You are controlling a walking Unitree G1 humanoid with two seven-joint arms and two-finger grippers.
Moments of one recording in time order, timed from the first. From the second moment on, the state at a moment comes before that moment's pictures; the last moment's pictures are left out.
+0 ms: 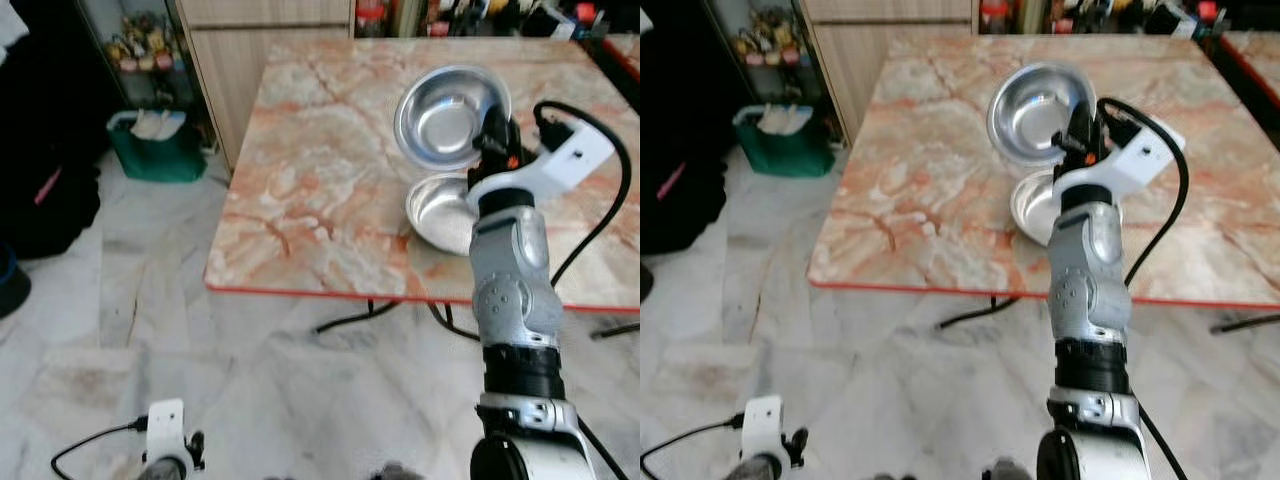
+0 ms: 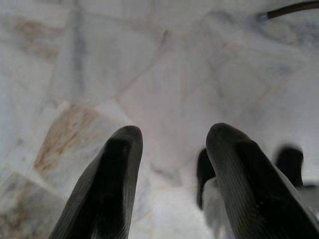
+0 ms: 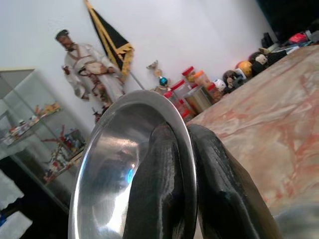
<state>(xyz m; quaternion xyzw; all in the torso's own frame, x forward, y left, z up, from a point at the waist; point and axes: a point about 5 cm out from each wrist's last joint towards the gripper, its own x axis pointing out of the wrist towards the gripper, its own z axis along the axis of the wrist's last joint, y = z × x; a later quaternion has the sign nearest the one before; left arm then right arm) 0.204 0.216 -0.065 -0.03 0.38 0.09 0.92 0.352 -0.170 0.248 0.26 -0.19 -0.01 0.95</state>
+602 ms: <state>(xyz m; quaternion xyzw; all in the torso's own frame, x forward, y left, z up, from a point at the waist) 0.203 0.210 -0.067 -0.04 0.38 0.08 0.92 0.315 -0.178 0.197 0.26 -0.10 -0.06 0.96</state>
